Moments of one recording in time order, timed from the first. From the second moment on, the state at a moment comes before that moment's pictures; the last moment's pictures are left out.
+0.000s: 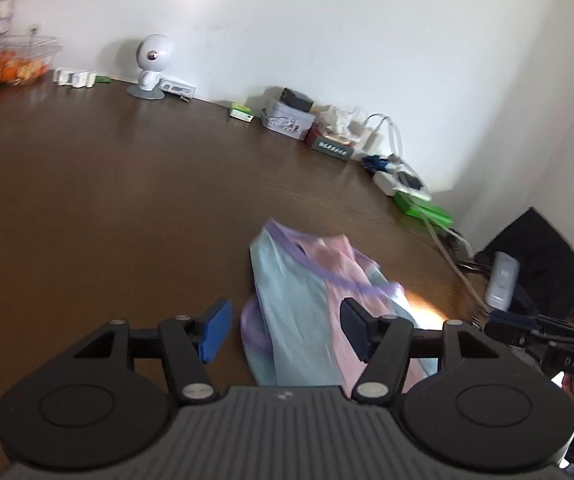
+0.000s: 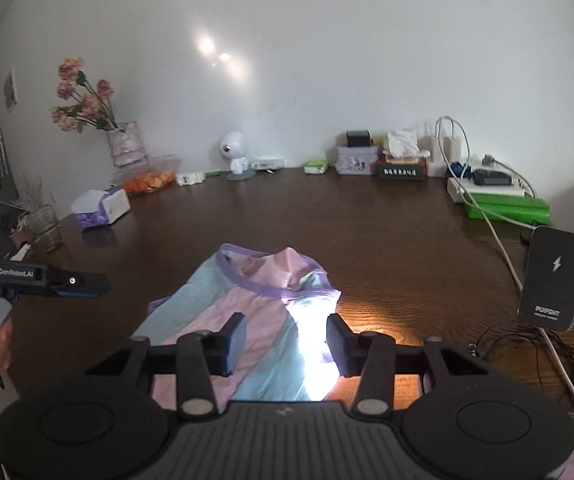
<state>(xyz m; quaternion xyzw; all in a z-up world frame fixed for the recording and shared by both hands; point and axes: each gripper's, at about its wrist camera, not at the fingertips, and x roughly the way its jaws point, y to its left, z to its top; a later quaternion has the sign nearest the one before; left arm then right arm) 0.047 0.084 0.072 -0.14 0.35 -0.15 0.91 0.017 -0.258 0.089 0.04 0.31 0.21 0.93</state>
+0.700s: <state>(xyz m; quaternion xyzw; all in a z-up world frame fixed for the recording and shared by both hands) 0.177 0.029 0.051 -0.04 0.38 -0.16 0.91 0.170 -0.199 0.034 -0.07 0.37 0.23 0.89</state>
